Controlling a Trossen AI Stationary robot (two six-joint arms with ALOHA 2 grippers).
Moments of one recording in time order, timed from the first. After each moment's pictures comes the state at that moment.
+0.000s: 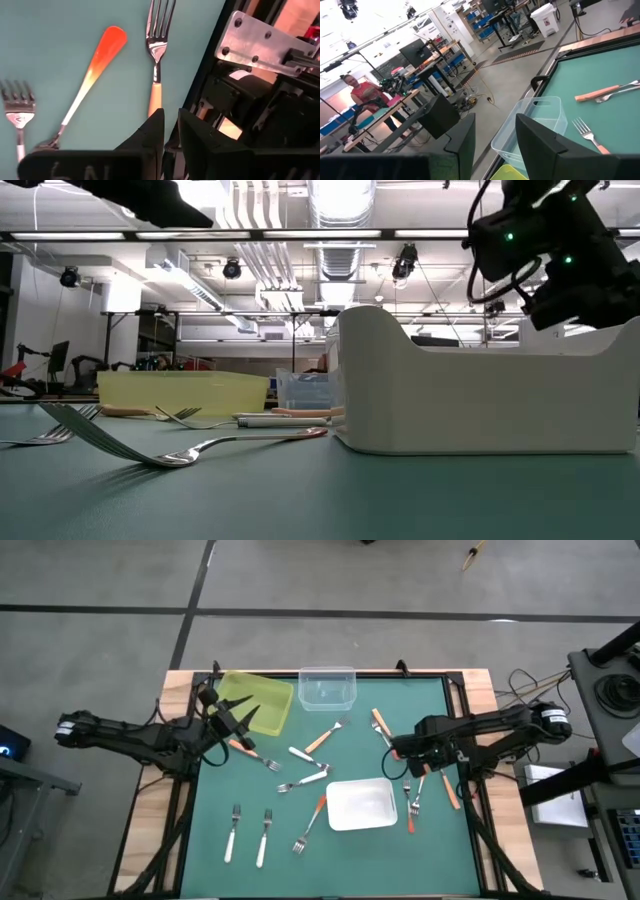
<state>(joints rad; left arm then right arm) -0.13 0.72 0.56 0.09 -0.91 0.48 -0.06 1.37 0.86 -1.45 -0.09 1.21</state>
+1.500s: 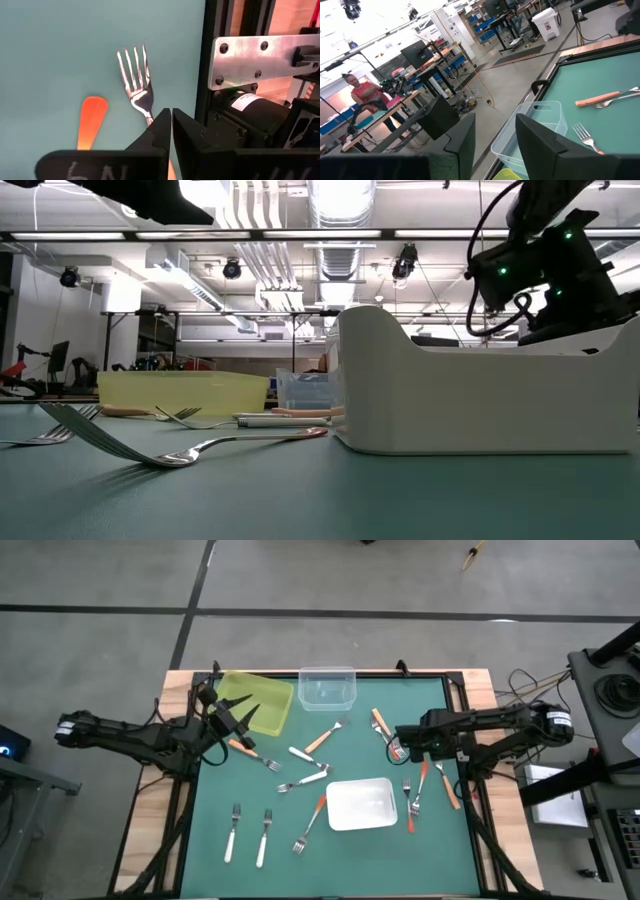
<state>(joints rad) -0.13 0.72 0.56 0.12 -0.91 0.48 -0.24 1.34 0.74 -1.32 0.03 1.36</state>
